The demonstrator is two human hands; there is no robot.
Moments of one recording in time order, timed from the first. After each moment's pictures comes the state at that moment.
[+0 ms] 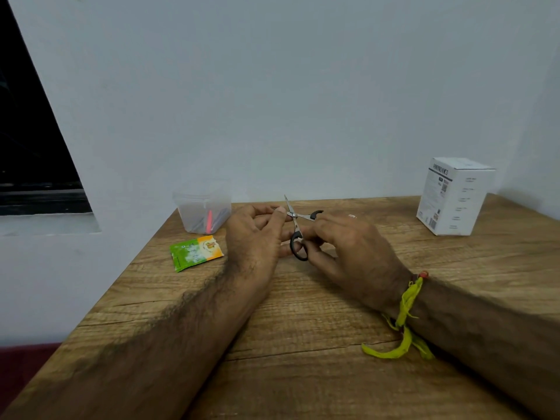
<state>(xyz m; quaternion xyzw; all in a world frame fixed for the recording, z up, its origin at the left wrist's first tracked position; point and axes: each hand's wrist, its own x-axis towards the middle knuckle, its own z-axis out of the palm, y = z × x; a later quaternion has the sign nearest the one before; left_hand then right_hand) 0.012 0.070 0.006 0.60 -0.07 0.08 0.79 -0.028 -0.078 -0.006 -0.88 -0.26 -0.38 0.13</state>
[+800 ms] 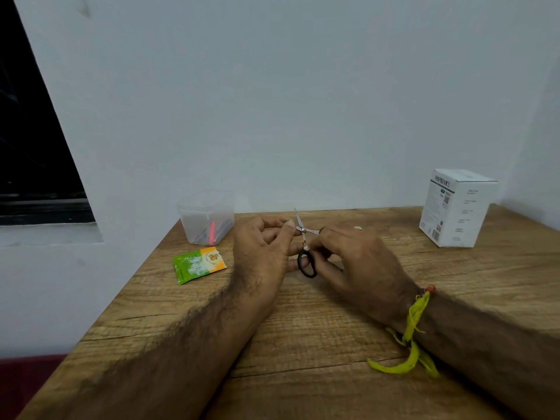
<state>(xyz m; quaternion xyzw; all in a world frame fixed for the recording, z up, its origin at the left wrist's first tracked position) 0.008 0.068 0.006 0.61 -0.10 0.06 0.79 -0.031 -0.083 -0.006 -0.89 -0.23 -0.37 0.14</state>
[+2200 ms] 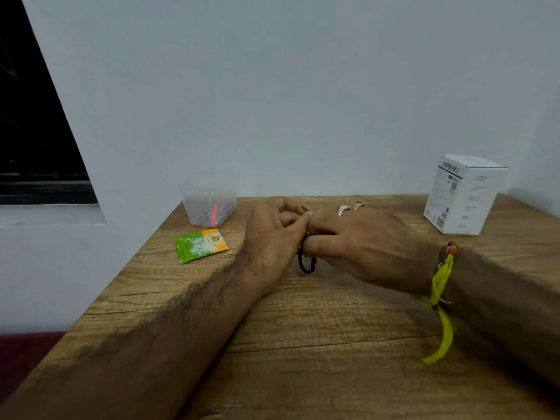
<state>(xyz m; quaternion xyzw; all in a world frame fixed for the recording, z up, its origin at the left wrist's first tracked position) 0.013 0.071 0.006 0.71 -0.19 0.06 0.67 -0.037 -0.092 0.026 -0.88 -0.38 -0.27 -0.12</state>
